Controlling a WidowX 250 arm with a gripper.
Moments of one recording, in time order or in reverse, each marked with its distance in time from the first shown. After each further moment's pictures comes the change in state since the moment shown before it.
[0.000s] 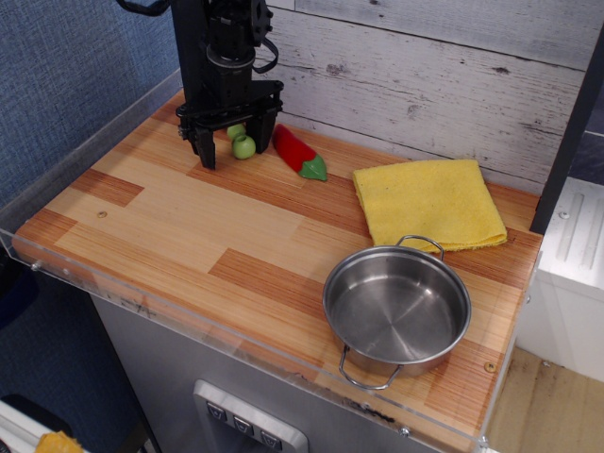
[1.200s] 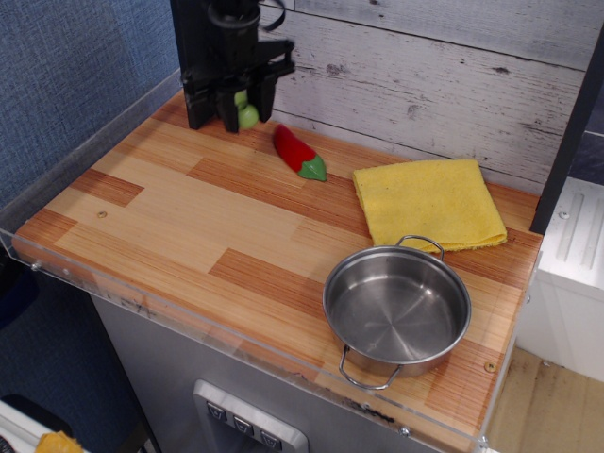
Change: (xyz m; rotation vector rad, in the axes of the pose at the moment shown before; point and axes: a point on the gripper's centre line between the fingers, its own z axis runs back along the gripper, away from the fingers) arm -0.006 -0.015 0.047 -0.111 -0.004 -0.013
